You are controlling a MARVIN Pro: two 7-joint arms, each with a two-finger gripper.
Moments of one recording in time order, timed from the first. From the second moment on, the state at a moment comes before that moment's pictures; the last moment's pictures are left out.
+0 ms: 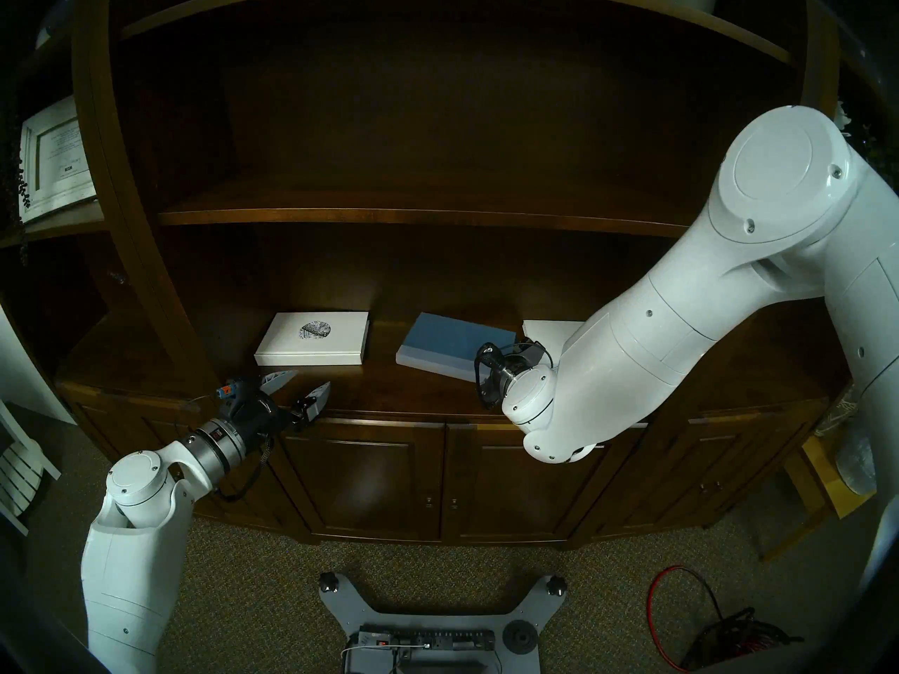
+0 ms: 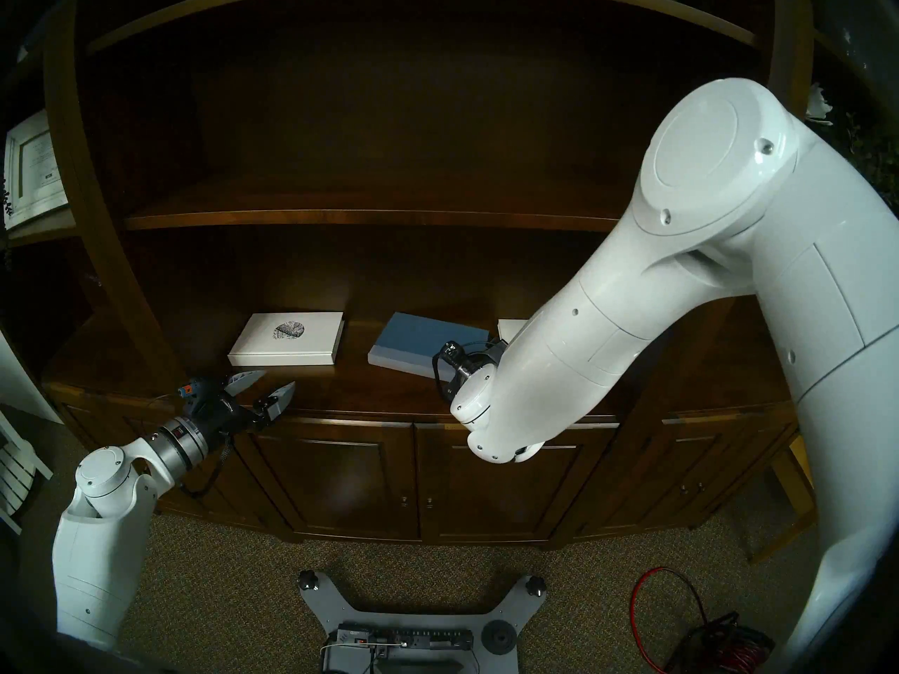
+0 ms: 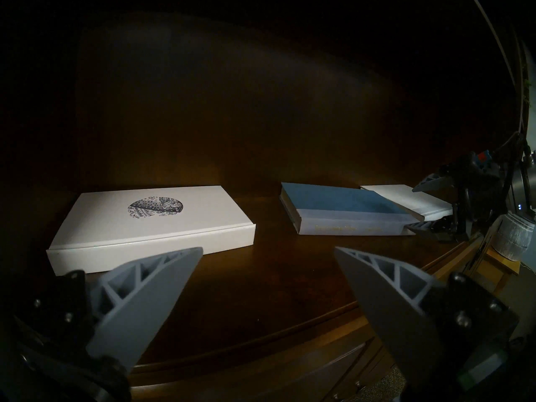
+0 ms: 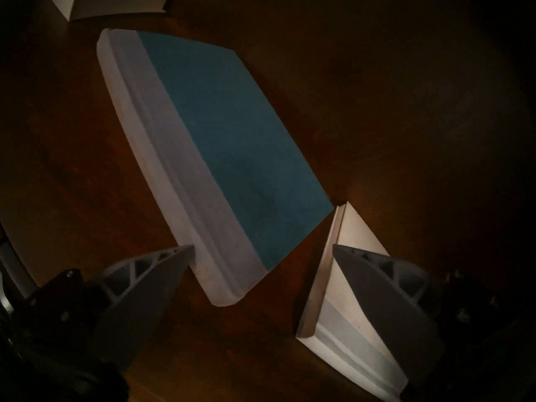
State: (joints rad) left arm 1.92 -1.19 -1.88 -1.77 -0.45 0.15 -0.66; right arm 0.32 -1.48 -1.22 -1.77 1.98 -0.21 -0.93
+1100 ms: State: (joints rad) left arm 1.92 -1.19 -1.88 -1.77 -0.45 0.15 -0.66; right arm 0.43 -1.36 -1.12 -2.05 1.92 -0.42 -1.01
